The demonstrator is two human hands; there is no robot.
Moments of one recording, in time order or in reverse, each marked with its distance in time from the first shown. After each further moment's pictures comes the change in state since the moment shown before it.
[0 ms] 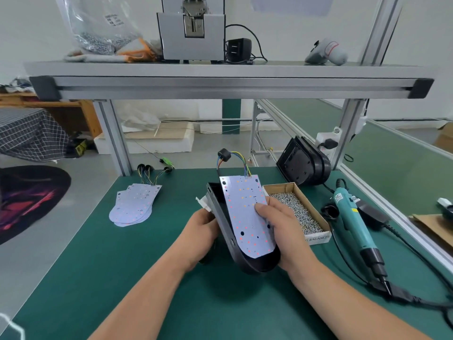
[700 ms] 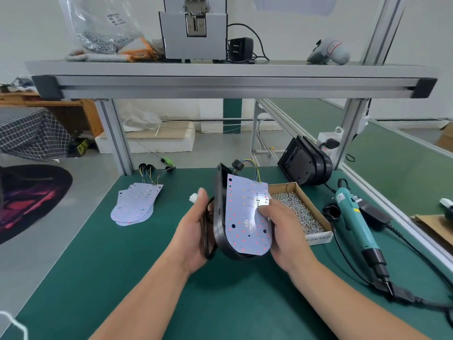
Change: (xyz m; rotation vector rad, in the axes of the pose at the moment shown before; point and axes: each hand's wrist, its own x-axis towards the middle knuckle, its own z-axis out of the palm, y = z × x) left_hand 0.001 0.003 -0.005 -0.563 0.009 -0.245; right_hand 0.005 0.005 0.003 -0.020 0.009 -0.050
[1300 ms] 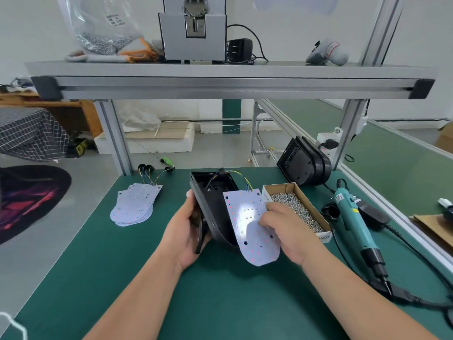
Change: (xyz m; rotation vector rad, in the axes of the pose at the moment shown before) left_hand 0.008 0.008 -0.014 -0.053 0.180 0.077; right_hand 0.005 -0.017 -0.016 -0.418 -0.048 0.161
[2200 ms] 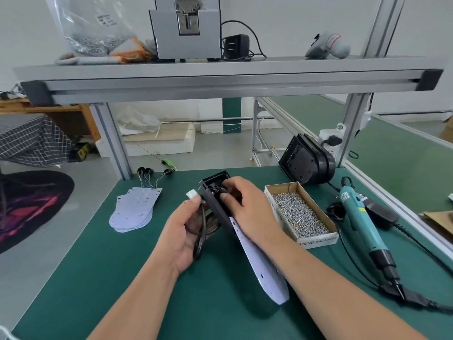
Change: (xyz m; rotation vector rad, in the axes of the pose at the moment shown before) left_hand 0.007 0.002 -0.012 -0.008 -0.049 0.082; right_hand 0.048 -0.010 0.057 -0.565 0.184 -0.627
